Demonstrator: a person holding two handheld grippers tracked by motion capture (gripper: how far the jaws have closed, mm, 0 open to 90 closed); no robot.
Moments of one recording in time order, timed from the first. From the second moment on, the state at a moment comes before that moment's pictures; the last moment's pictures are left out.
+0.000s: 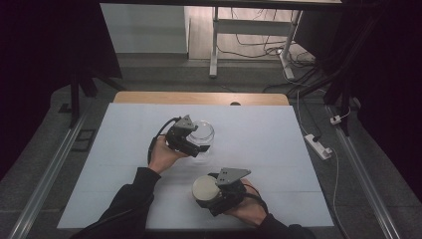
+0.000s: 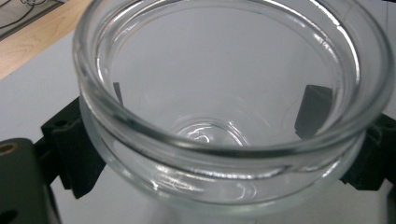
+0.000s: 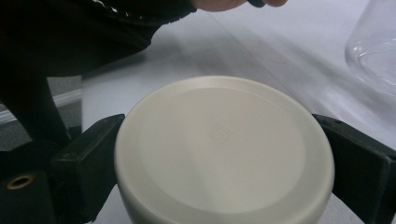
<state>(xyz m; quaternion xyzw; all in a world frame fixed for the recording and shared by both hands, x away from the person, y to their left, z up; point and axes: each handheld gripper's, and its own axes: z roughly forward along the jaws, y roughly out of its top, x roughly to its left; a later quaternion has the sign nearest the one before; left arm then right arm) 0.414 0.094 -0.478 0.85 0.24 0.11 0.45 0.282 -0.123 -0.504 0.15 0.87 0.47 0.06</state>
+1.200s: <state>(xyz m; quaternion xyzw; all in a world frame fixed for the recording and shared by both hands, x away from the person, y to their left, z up) 0.446 0.084 -0.503 0.86 0.26 0.13 0.43 0.317 -0.103 -0.537 0.17 0.89 0.42 0.08</state>
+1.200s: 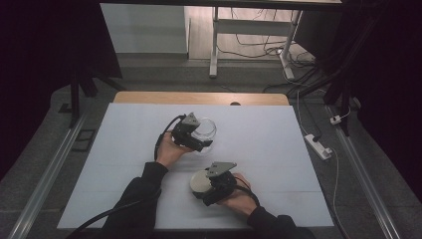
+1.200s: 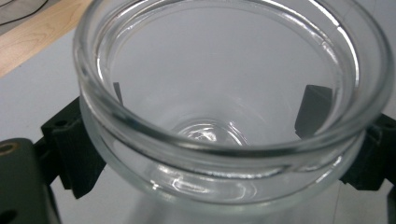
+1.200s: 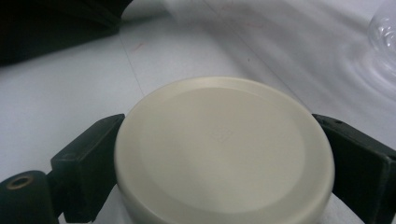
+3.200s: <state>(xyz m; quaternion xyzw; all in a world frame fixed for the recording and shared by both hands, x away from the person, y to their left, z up) 0.433 0.103 -0.509 0.86 0.30 0.08 0.40 0.324 -0.104 -0.528 0.20 0.89 0.41 0.07</state>
